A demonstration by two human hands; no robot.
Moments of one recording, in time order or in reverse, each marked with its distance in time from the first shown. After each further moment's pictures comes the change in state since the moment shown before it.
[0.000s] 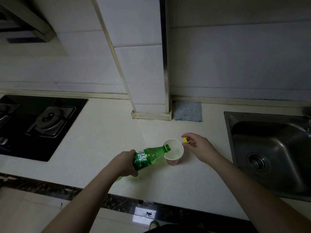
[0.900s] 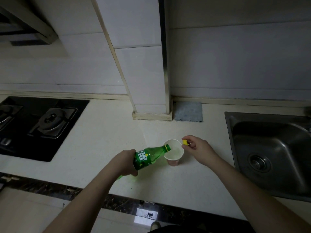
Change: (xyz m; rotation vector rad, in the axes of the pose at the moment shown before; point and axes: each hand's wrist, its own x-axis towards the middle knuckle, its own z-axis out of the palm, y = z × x) left_hand 0.000 0.002 -0.005 0.040 0.005 -0.022; right_hand -0.005 0.006 0.007 0.063 0.010 0.027
